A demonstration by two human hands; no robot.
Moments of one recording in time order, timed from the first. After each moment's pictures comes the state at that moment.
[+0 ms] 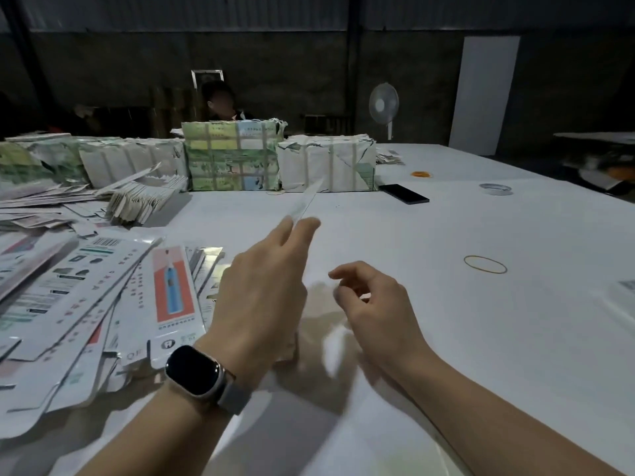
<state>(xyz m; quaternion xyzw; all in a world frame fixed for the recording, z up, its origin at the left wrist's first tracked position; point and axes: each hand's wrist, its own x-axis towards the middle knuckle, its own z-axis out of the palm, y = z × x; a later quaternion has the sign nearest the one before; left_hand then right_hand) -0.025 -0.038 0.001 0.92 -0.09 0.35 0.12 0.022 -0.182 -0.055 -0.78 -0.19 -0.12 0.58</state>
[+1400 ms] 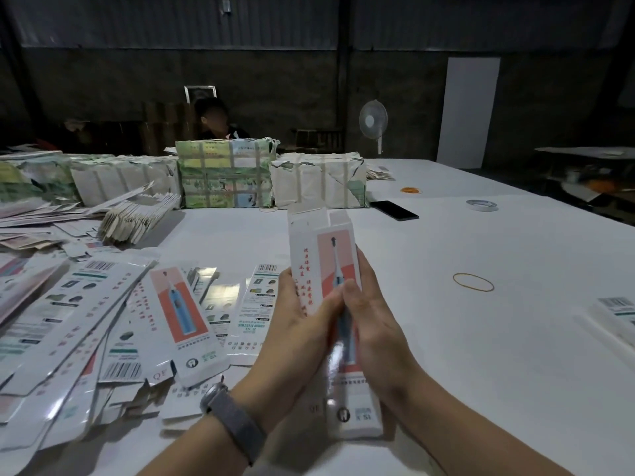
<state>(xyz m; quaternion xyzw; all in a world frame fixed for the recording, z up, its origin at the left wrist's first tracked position) -0.009 -0.071 -0.039 0.64 -0.08 0.16 0.75 0.009 -0.176 -0.041 -0.63 -0.26 0.00 0.73</state>
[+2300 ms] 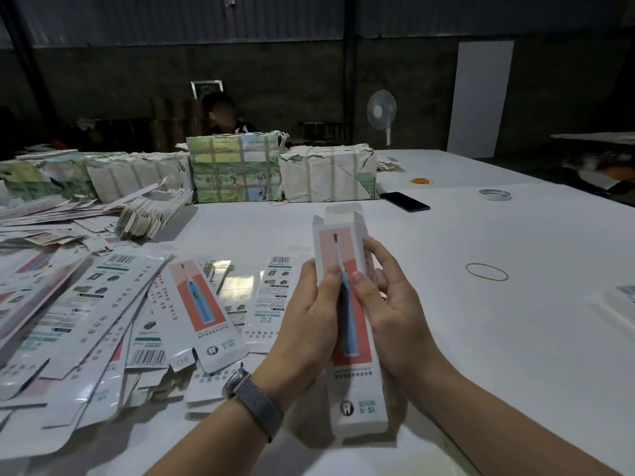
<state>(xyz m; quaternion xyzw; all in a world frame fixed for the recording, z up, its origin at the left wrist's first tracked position) -0.004 -0.065 -0.041 0.69 -0.09 0.14 0.71 0.014 -0.182 -0.043 -0.66 -0.24 -0.07 0.70</state>
